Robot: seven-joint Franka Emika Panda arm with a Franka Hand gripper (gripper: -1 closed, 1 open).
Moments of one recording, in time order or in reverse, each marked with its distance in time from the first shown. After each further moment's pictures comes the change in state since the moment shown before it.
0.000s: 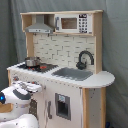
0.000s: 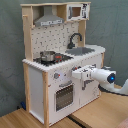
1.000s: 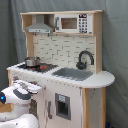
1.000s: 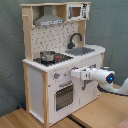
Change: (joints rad) arm -0.019 0.000 0.007 0.021 0.001 0.000 0.106
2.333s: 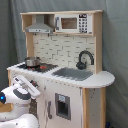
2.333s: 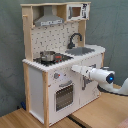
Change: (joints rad) arm 0.000 0.000 0.000 0.001 0.001 0.000 0.435
